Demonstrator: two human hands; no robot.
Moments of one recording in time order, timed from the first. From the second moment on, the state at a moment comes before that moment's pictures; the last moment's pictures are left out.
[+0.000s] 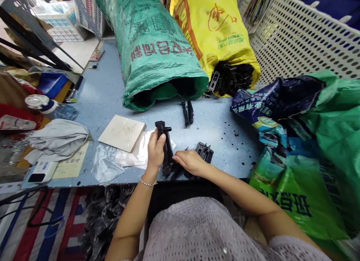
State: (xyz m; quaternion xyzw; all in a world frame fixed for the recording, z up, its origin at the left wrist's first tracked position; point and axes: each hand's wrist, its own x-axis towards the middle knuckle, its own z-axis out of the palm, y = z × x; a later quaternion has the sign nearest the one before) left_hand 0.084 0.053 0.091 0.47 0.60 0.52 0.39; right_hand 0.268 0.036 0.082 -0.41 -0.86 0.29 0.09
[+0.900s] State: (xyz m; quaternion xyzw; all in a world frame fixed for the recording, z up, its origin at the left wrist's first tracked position) left_hand 0.140 0.032 0.037 0.23 0.55 0.61 0.51; right_hand 0.348 0.045 0.079 -0.54 -0.74 0.29 0.27
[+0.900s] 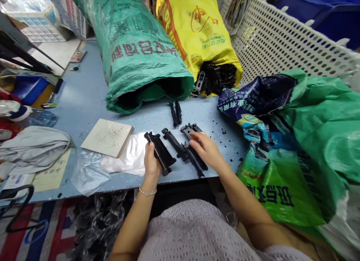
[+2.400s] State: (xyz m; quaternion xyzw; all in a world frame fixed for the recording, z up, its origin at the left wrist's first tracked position) left_hand -0.008 -0.025 0.034 0.74 0.57 0.33 0.14; right_hand 0.217 0.014 0.026 -0.31 -0.27 0.90 0.16
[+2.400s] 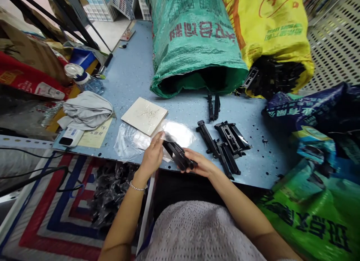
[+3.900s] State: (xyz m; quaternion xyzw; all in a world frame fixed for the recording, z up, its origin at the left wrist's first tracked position) left_hand -0.003 -0.067 0.027 0.61 0.72 0.33 0.10; right_hand 0.273 0.060 0.063 -0.43 -0.68 0.54 0.25
